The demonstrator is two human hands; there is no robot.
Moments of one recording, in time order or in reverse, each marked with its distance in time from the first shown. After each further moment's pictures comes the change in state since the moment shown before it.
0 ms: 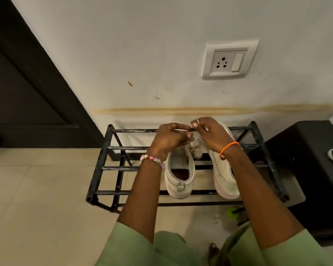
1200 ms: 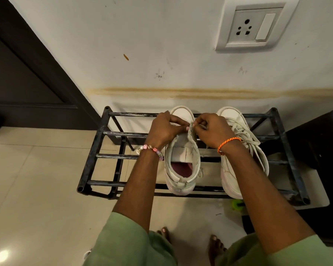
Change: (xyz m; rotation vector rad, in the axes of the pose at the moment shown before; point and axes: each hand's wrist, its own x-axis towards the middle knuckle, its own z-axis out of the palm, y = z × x) left_hand 0.043 -0.043 -0.022 0.533 0.150 0.170; right_hand 0.022 0.039 0.033 -0.195 -0.054 0.045
